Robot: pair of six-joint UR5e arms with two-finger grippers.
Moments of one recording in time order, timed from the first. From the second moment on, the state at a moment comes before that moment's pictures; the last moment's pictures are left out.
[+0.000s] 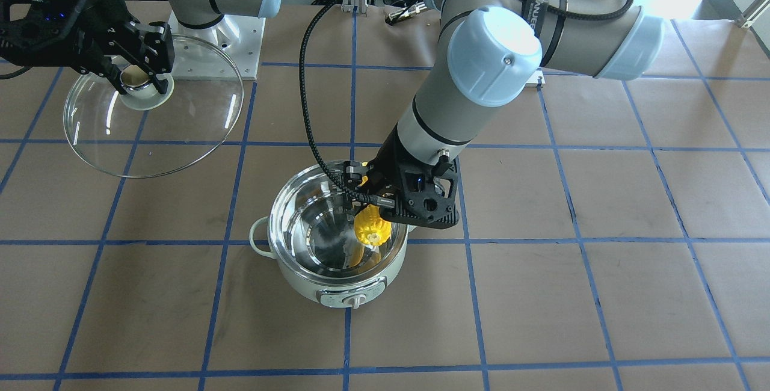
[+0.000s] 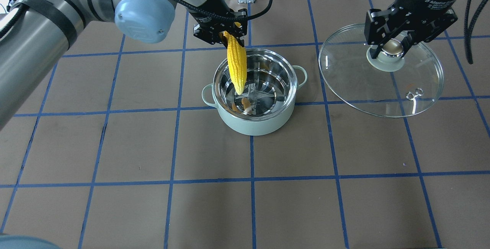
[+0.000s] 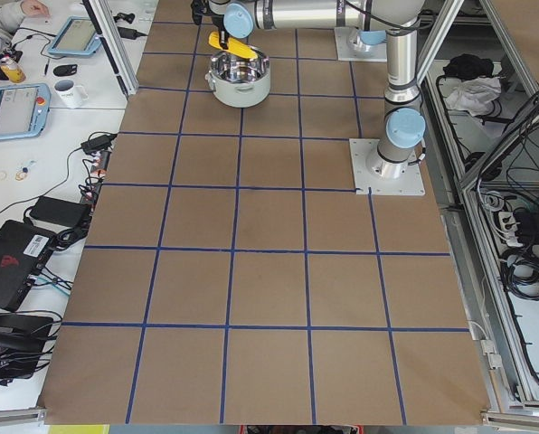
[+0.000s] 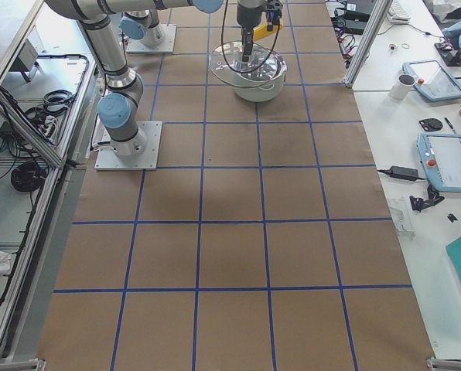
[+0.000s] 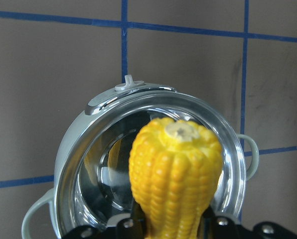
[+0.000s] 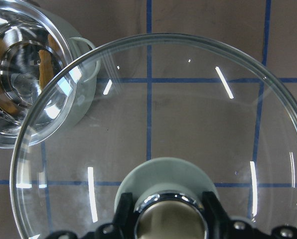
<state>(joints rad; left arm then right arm) -1.78 -1.92 -1.40 -1.27 1.26 -0.23 1.49 -1.60 1.47 -1.41 -1.54 -0.09</state>
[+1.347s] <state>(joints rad) -1.83 -2.03 -1.47 -1.20 1.25 -0.21 1.49 -1.61 1.48 -1.41 -1.53 -0.09</state>
